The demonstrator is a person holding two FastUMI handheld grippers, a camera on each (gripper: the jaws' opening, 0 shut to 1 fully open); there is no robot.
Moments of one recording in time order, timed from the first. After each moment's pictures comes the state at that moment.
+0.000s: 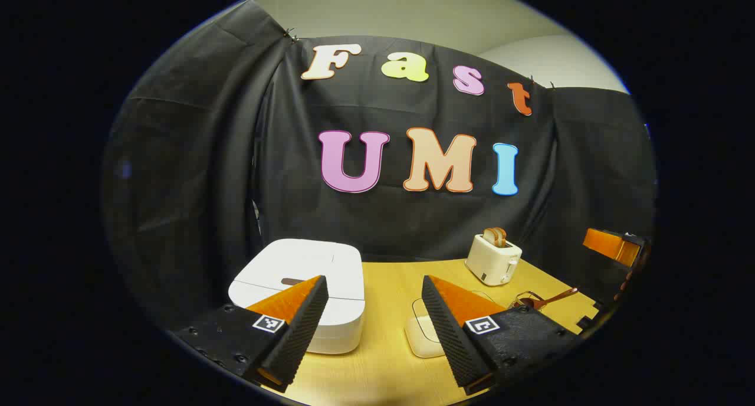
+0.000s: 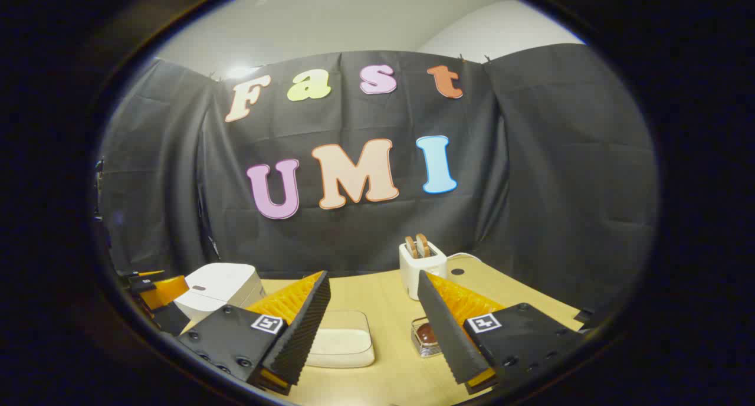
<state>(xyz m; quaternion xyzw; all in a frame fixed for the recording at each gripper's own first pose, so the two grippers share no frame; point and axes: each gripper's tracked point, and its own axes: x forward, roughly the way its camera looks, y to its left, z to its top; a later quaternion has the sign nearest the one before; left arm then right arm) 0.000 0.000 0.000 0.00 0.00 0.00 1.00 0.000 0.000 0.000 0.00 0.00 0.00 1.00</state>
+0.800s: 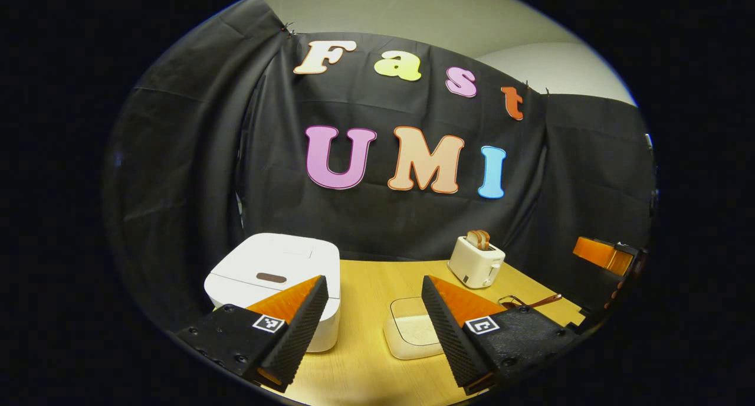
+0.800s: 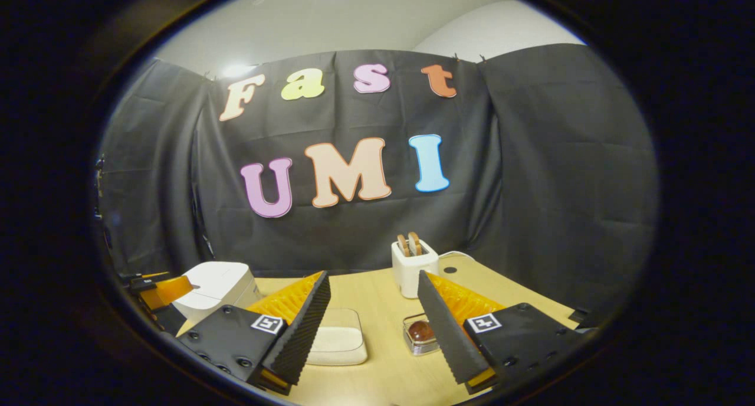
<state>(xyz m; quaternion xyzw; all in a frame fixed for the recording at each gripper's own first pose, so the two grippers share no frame) 0.006 -0.024 -0.005 -0.02 0.00 -0.03 1.00 -0.004 -0.015 -0.001 -0.01 0.00 -0.01 1.00</state>
